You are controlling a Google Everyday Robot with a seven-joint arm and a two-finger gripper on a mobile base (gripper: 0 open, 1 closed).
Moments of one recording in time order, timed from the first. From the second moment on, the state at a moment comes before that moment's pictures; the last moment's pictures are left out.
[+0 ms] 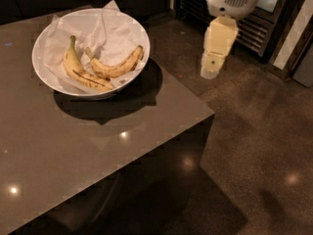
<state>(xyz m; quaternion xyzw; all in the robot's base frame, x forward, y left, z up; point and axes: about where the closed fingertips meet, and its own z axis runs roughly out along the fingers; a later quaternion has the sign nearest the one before) 0.536 -0.134 0.996 -0.61 0.78 -0.05 0.14</state>
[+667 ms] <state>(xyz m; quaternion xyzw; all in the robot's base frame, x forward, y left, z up) 0.575 -0.090 1.012 -0.63 0.76 -0.07 0.16</state>
